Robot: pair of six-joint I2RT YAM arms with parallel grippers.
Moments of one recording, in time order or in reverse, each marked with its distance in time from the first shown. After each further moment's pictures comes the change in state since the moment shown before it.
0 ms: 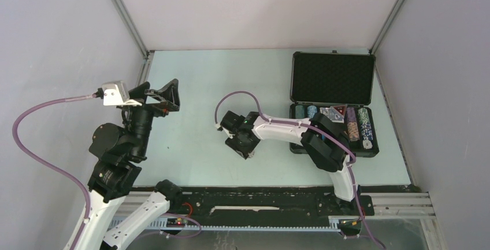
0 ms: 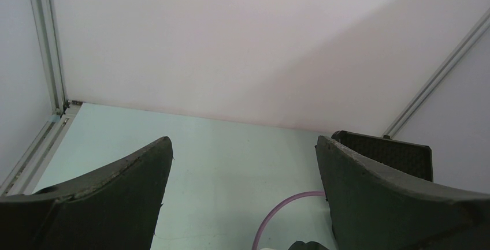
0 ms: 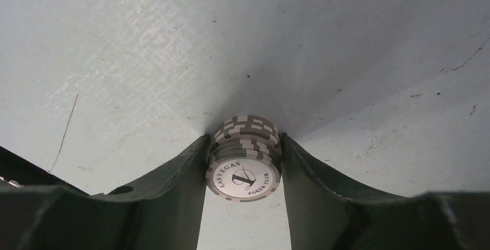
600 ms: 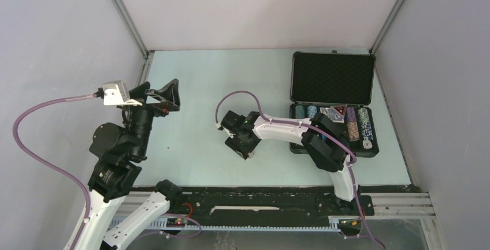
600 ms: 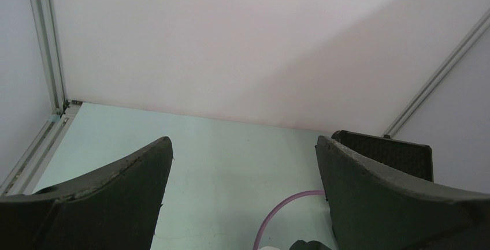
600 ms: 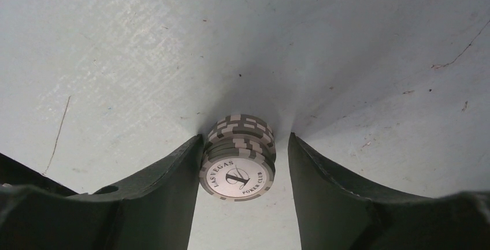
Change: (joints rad) left arm 0.000 0.002 0.000 0.000 0.000 0.000; right arm 0.001 -0.004 -0.007 0.005 0.013 0.003
